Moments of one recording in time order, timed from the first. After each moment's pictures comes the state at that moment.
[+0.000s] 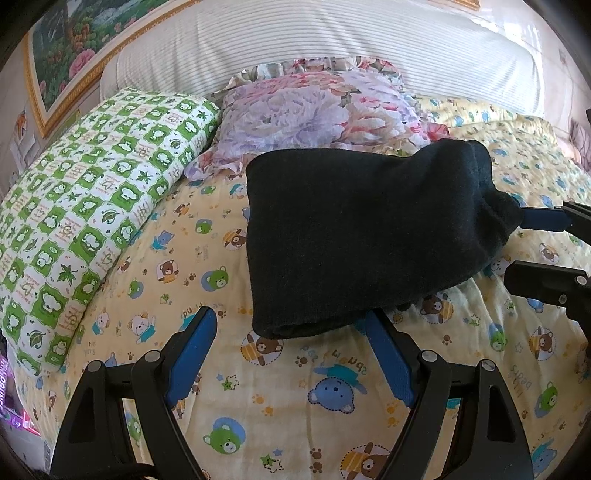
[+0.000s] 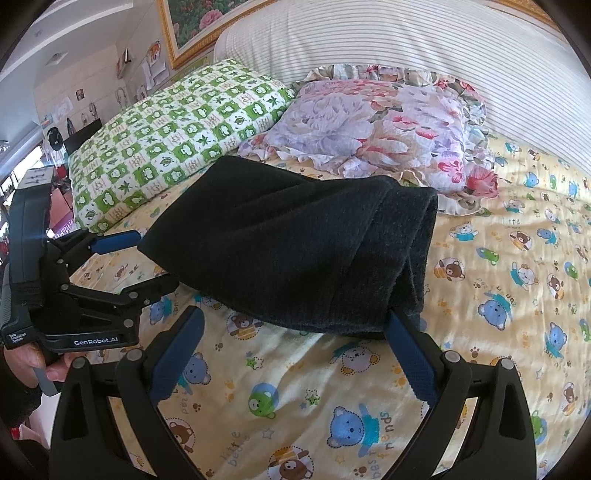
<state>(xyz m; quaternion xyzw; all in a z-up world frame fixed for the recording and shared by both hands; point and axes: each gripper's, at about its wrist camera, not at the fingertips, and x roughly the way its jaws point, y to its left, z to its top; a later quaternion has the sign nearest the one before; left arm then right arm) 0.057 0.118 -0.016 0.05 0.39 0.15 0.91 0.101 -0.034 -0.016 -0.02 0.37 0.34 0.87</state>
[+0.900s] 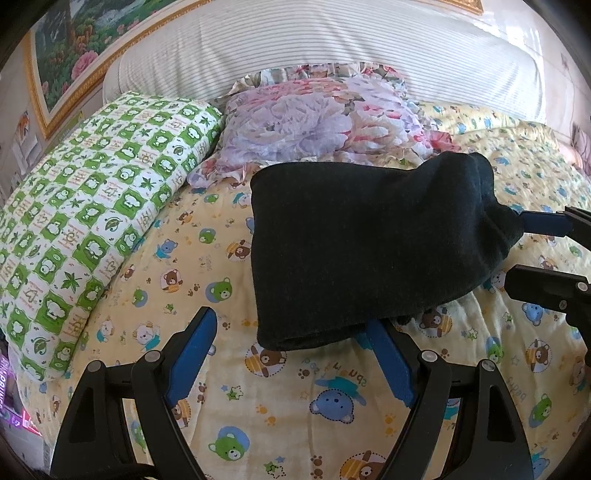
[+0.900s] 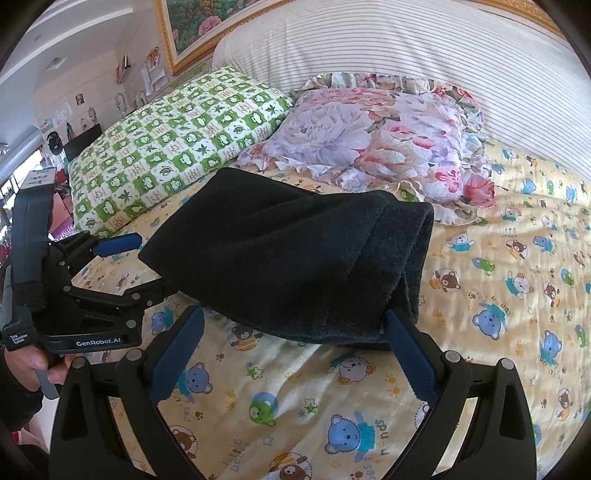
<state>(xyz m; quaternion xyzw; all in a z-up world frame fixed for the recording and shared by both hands) 0.060 0.119 -0.009 0.05 0.39 0.15 0.91 0.103 -0.035 -0.008 -0.02 0.36 0.34 0.87</state>
